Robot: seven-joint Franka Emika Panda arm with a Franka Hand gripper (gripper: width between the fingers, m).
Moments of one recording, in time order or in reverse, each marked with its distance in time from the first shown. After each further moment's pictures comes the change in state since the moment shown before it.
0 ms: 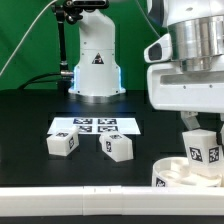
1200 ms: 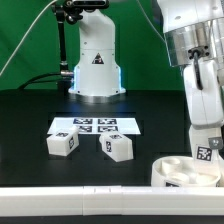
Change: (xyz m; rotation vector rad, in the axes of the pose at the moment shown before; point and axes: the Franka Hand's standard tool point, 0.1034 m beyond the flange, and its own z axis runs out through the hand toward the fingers) arm -0.007 0.000 0.002 0.006 -0.086 0.838
